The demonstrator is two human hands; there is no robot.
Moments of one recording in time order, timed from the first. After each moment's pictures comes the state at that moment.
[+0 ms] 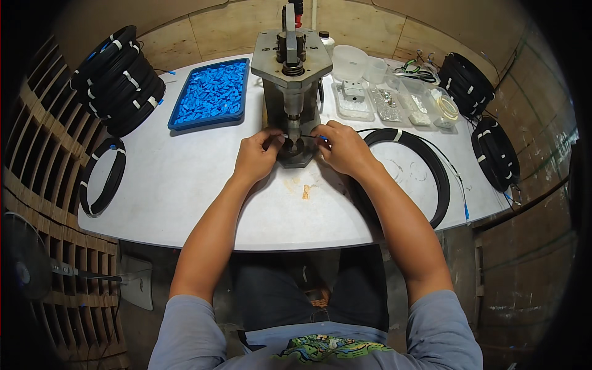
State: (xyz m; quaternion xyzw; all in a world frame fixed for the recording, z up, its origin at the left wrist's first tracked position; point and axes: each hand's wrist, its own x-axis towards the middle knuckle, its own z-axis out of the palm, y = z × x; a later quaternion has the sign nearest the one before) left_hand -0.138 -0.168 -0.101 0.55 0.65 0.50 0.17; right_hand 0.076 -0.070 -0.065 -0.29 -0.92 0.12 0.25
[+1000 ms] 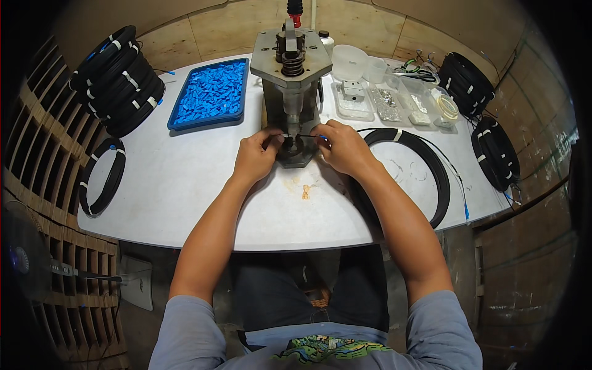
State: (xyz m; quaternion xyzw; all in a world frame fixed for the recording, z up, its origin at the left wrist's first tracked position) left_hand -0.138 -0.168 -0.100 0.55 0.65 0.50 0.16; right_hand 0.076 -0.071 -0.063 -0.29 -0.92 0.13 0.25
